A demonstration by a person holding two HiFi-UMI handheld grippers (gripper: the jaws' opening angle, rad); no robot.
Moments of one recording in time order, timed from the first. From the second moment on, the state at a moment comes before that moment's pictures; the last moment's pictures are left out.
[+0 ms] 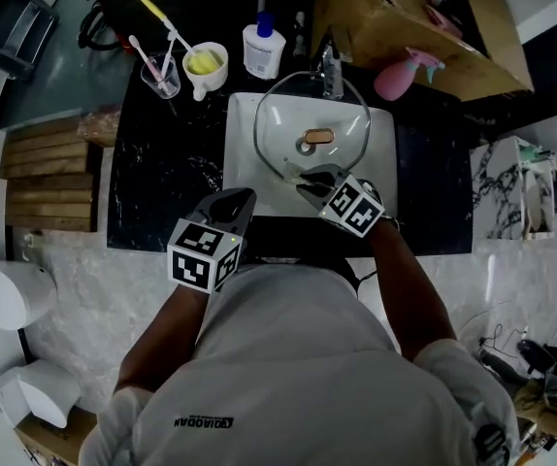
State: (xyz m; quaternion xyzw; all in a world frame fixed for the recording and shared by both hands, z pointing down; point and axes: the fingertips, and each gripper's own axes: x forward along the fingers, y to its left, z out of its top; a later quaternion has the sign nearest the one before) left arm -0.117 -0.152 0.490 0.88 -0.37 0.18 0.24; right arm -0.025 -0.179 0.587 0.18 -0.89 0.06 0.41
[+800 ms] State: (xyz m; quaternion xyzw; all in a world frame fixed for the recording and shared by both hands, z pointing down) left arm -0.154 -0.153 0.487 0.87 -0.39 0.17 0.25; right arm 0.018 -0.353 0.550 0.51 -0.72 -0.11 0.47
